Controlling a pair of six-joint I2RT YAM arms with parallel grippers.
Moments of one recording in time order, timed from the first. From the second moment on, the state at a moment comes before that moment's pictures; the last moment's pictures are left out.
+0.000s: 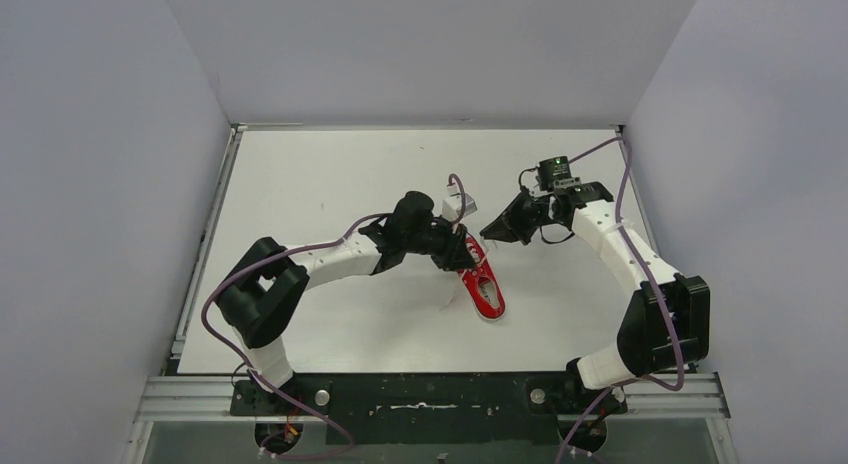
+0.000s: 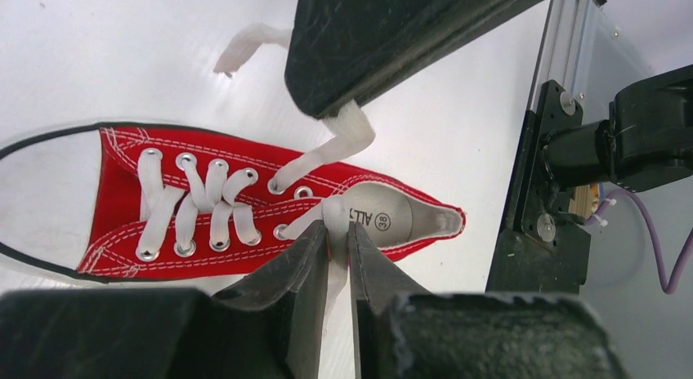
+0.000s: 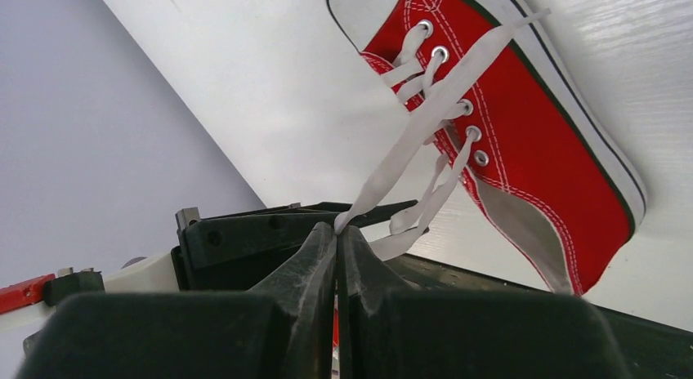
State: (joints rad) left arm -0.80 1.77 1.07 0.17 0.55 -0.28; right arm 0.23 1.47 1.16 -0.76 -0.51 1.01
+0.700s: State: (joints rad) left arm -0.80 1.78 1.02 0.34 0.50 -0.36; right arm 0.26 1.47 1.24 -0.81 -0.50 1.04
